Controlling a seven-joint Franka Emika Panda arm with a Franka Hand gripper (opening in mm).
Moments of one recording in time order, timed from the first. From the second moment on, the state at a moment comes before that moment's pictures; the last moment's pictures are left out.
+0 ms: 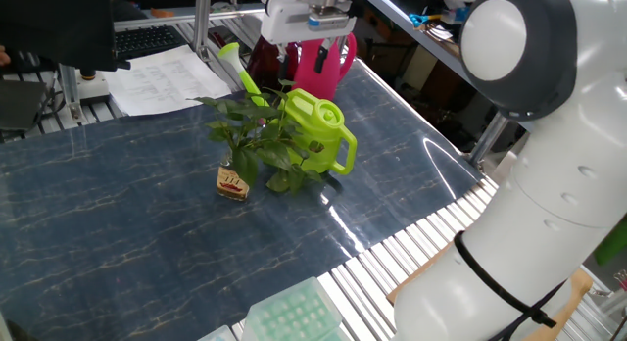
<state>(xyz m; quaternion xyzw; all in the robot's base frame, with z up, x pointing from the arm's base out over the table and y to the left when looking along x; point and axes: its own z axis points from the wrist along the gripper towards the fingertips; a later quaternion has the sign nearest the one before) 0.566 -0.085 0.328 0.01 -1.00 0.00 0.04</state>
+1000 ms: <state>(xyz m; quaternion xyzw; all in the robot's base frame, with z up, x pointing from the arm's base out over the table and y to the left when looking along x) 0.567 -0.086 0.327 -0.06 -1.00 0.00 0.08</state>
